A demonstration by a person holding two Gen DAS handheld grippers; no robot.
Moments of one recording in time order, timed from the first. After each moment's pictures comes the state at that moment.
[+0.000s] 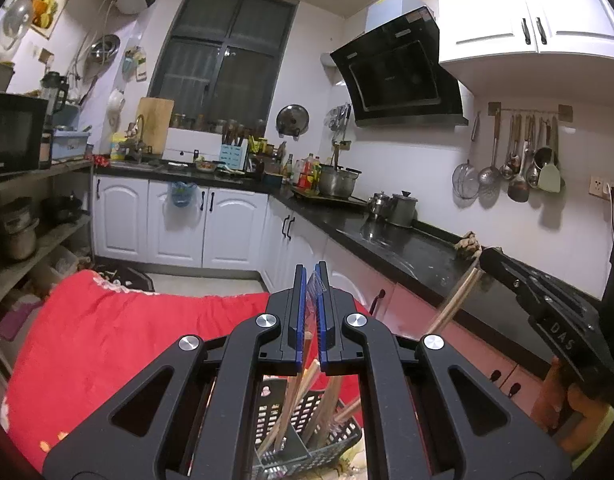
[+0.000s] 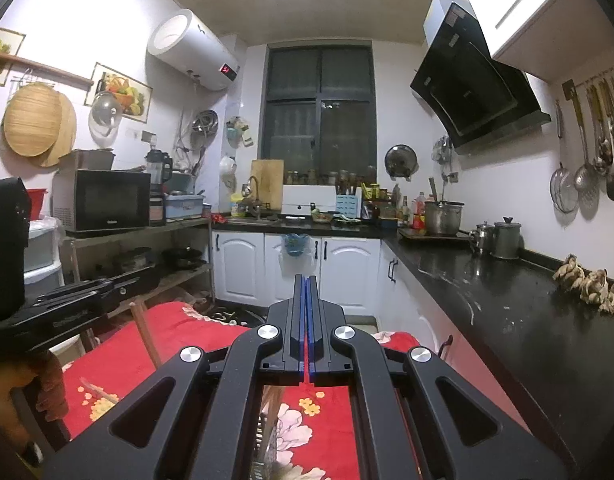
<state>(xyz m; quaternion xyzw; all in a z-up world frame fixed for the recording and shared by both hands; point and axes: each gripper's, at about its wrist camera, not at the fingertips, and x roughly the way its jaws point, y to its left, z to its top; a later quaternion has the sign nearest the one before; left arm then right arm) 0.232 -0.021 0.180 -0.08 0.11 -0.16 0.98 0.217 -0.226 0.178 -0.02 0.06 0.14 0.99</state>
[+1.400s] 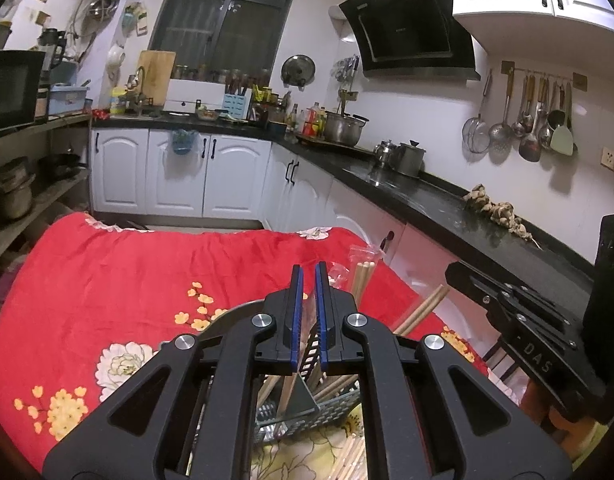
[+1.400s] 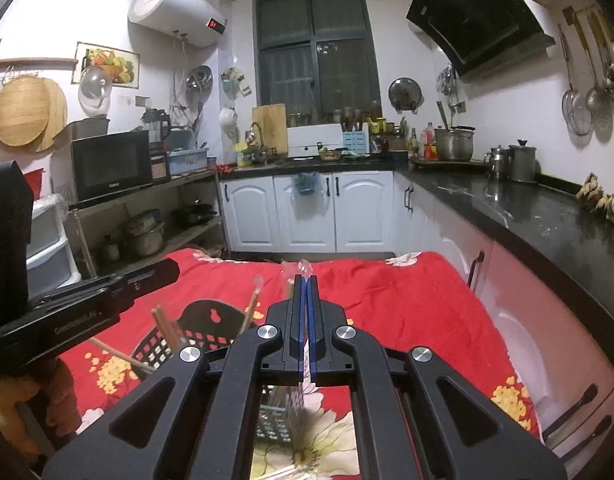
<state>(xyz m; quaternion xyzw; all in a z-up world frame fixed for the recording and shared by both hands) 0.246 -0.027 0.118 -0.08 0.20 -0.16 0.96 0.230 -0.207 0.103 0.01 0.16 0.16 0.97</state>
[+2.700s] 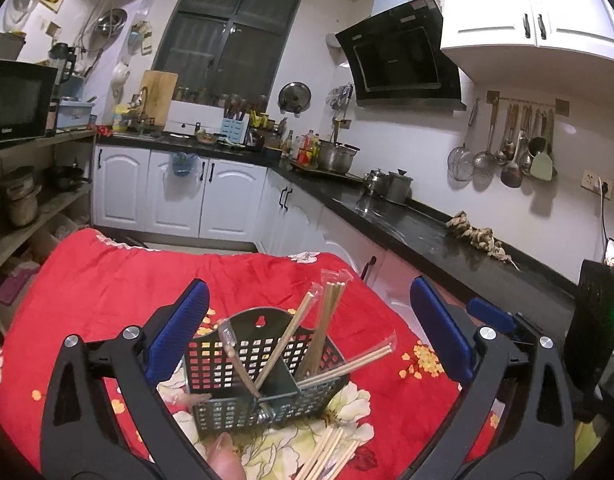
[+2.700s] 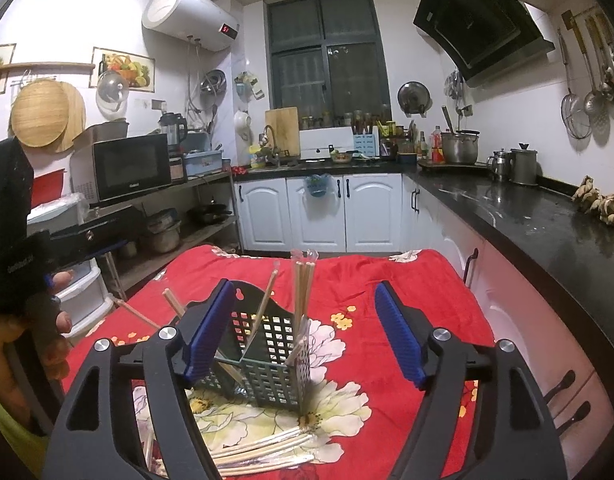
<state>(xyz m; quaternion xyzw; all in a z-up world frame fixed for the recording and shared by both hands) 0.183 -0.010 0.154 -0.09 0.15 -0.17 0.97 0.172 -0.234 0.121 0.01 0.16 0.18 0.97</state>
